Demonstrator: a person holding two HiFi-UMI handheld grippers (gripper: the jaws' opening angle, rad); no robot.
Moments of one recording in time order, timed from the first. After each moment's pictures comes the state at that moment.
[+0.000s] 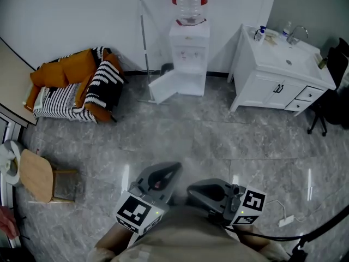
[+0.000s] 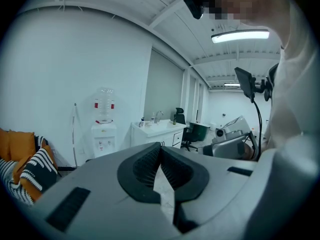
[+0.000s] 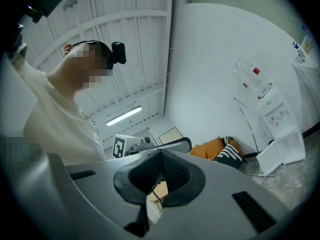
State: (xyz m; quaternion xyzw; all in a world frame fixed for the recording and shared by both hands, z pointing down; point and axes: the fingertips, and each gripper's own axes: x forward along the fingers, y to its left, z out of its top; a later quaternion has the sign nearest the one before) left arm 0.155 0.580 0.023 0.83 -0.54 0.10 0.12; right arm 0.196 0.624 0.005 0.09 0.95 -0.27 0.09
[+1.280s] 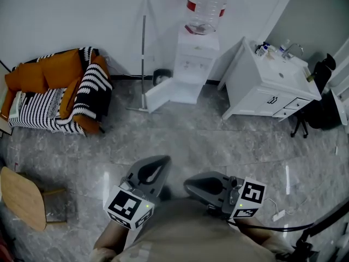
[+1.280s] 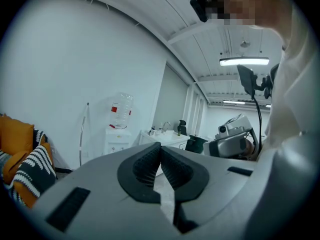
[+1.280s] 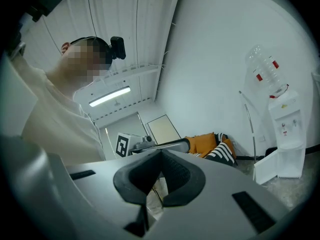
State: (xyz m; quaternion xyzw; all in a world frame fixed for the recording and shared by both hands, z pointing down) left arm -0.107 0.539 0.028 0.85 -0.52 0.02 0.13; right arm -0.055 0.586 0.004 0.05 0.97 -0.23 -0.01
